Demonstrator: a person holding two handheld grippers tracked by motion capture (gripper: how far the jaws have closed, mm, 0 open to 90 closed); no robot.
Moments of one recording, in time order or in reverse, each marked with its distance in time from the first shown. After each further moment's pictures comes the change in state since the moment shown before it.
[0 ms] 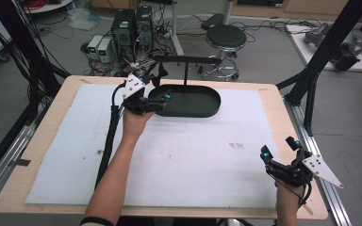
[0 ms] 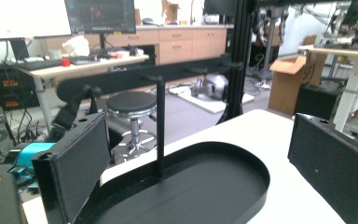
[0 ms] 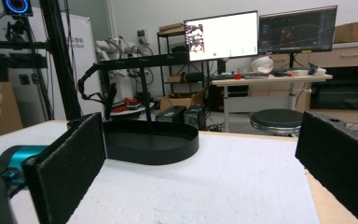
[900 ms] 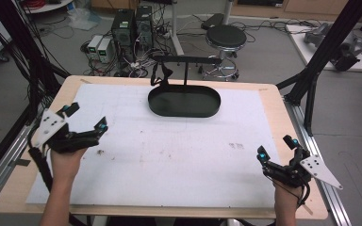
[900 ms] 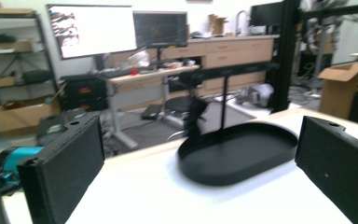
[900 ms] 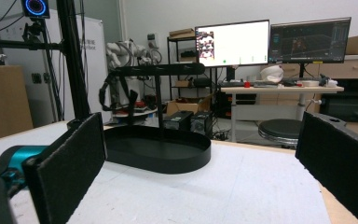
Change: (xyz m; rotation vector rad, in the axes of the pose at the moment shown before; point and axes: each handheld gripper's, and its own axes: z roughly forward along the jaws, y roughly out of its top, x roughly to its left) left arm 0.038 -0.010 -0.197 -0.027 0.215 0.029; right arm 0.015 0.010 0.000 -0.019 0.034 -0.040
